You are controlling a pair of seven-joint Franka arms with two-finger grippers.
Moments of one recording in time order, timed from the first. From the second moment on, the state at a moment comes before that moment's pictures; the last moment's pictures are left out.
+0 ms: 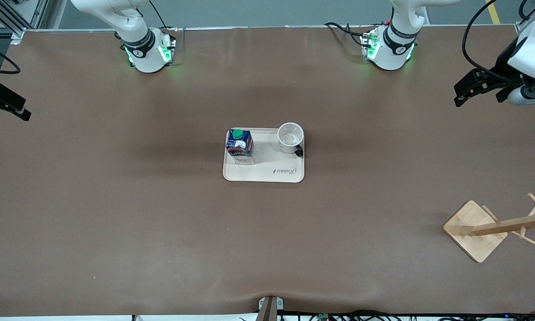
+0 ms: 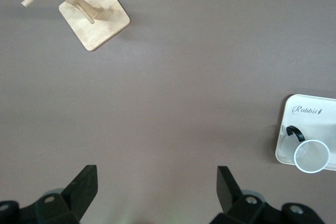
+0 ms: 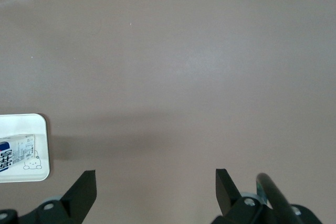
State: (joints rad) left arm -0.04 -0.09 -0.10 -1.61 0.02 1.54 -0.22; right arm 0.18 -0.01 -0.24 -1.48 0.00 1.53 0.00
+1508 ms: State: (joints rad) left arm -0.08 0.13 -0.53 -1.80 0.02 1.87 -0.88; right arm 0.18 0.03 -0.24 -1.49 0.00 1.54 0.01
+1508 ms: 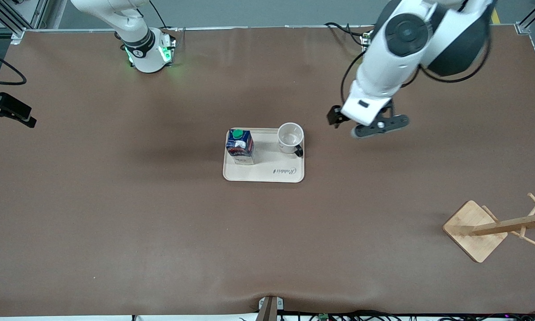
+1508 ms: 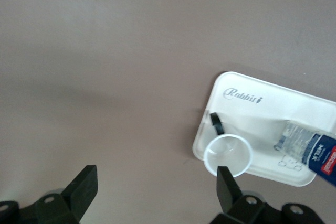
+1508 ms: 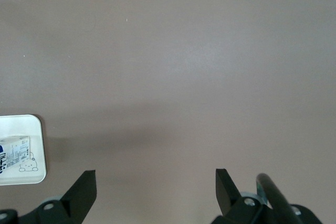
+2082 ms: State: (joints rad) left arm -0.24 0.27 -0.55 -2.04 0.15 2.23 -1.36; right arm 0.18 0.12 -0.24 -1.49 0.00 1.55 0.01
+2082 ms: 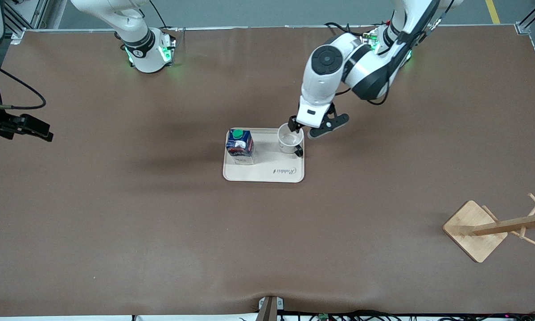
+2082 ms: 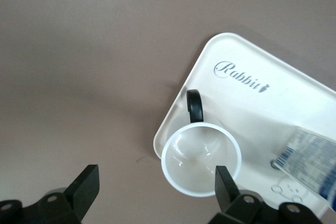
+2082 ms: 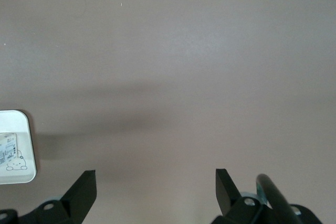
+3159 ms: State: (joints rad) left arm -0.28 0.48 -0.55 -2.01 0.39 2.33 -1.71; right arm 0.33 0.24 -0.23 -1.48 0.02 1.47 0.02
